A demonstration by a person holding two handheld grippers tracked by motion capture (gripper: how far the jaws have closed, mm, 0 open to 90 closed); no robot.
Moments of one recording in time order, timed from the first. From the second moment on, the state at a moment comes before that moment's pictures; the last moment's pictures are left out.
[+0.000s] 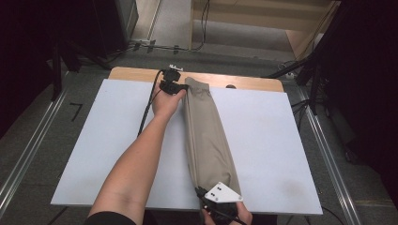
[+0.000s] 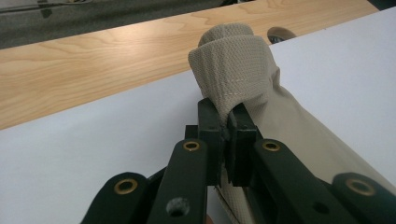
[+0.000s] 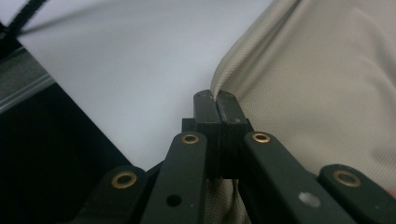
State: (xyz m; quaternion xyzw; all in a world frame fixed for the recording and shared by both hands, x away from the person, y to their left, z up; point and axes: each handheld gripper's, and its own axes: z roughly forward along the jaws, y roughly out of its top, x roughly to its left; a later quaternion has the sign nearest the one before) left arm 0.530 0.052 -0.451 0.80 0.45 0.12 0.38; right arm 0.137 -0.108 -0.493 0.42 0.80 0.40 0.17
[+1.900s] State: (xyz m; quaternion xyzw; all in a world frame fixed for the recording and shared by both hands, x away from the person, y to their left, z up) left arm 0.175 0.170 -0.497 0.81 0.30 0.02 0.49; right arm 0.134 -0.126 -0.503 0.38 0.81 0.44 0.12
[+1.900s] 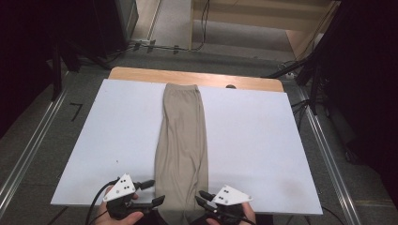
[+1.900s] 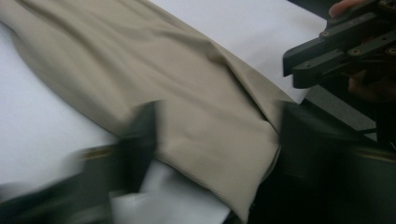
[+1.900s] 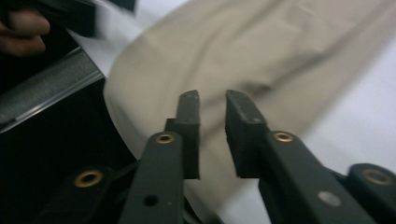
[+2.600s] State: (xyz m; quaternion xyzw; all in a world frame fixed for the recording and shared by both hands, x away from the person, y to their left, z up) left arm 0.185 0.160 -0.516 0.86 0.27 0.01 0.43; right arm 0.124 -0.161 -0.512 0.41 0.82 0.39 0.11
